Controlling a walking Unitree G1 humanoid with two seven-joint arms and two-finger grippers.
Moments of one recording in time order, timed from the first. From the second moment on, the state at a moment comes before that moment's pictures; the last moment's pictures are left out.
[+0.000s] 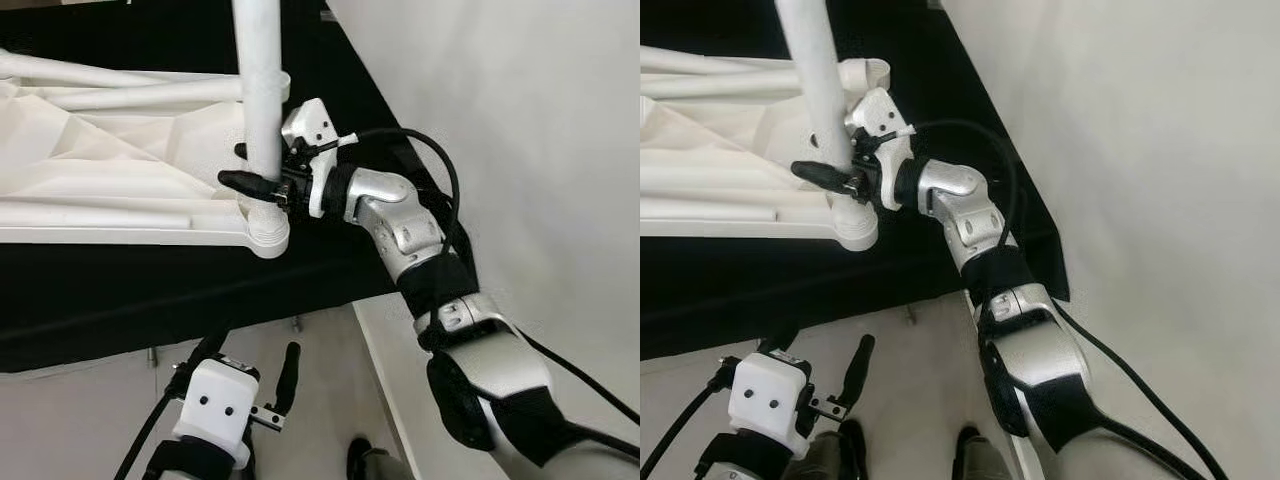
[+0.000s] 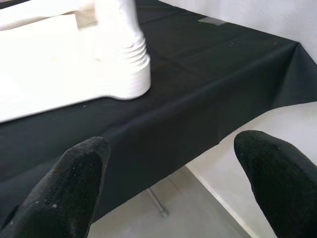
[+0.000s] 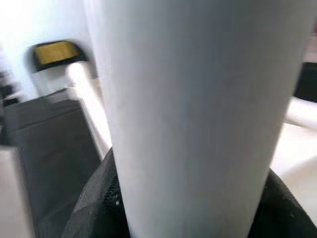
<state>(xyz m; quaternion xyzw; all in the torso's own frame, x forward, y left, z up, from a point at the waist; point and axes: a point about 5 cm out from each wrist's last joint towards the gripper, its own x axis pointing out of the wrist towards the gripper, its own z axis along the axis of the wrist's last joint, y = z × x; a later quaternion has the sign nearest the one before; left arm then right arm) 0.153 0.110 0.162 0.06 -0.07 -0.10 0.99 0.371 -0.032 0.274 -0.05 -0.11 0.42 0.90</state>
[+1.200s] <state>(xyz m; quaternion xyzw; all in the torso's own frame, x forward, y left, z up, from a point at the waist) 0.154 0.110 0.160 0.05 -0.07 -0.11 0.99 0.359 -0.017 0.292 -0.10 -0.11 0.61 0.78</state>
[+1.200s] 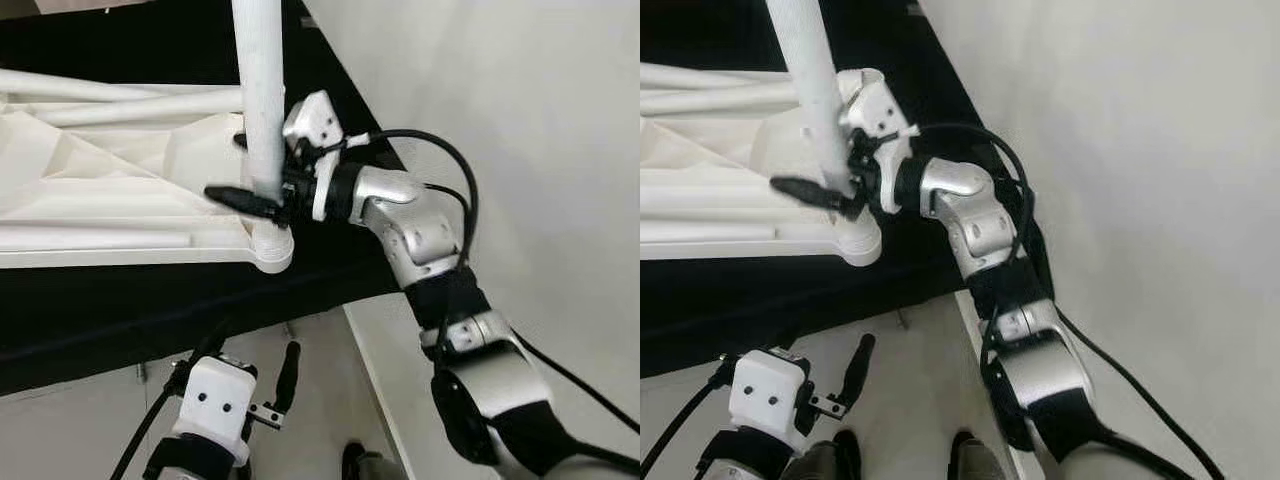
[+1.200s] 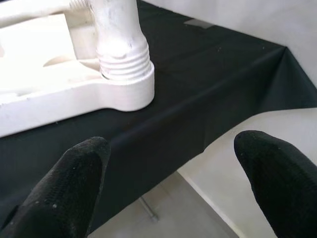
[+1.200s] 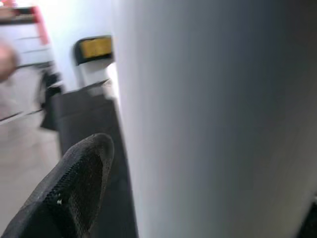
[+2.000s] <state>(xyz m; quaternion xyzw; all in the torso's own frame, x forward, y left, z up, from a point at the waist) 0.144 0.104 0.164 0.04 -0.07 -0.12 0.99 0.361 -0.020 0.299 -0.09 -0.10 0.72 0.68</state>
